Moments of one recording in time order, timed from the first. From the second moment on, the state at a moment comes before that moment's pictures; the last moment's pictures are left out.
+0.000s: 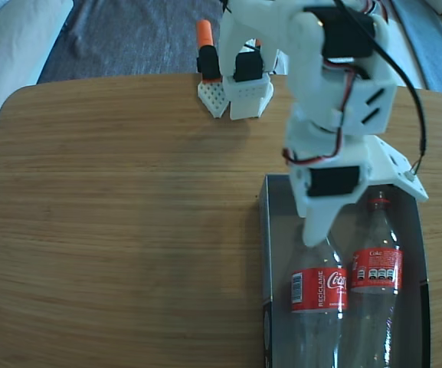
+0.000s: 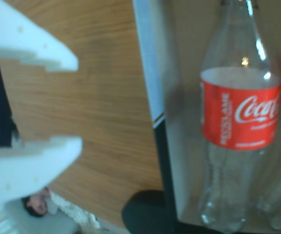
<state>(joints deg) -14.2 85.5 56.9 91.2 5.9</state>
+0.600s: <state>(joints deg) -6.9 109.7 82.1 88.5 5.9</state>
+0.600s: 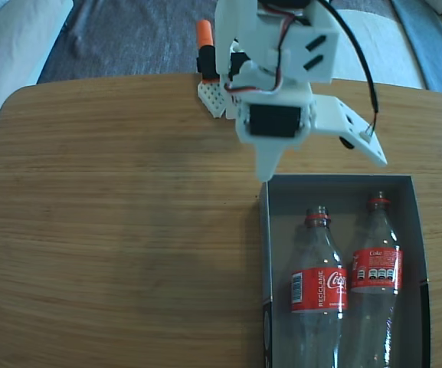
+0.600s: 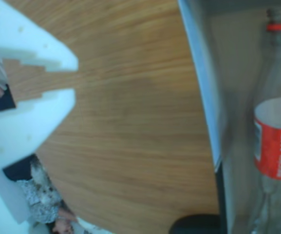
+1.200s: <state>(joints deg) -3.1 127.4 106.7 78.0 -3.6</state>
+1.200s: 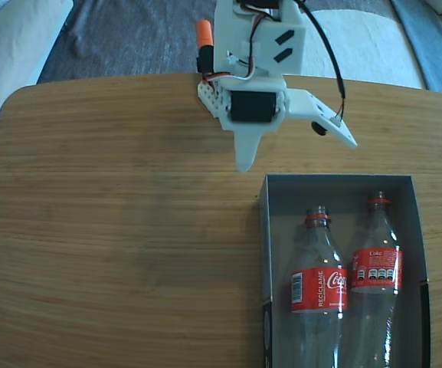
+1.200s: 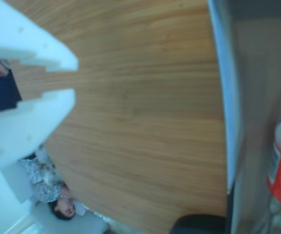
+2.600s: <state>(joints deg) -2.8 157.2 142.1 69.4 4.0</state>
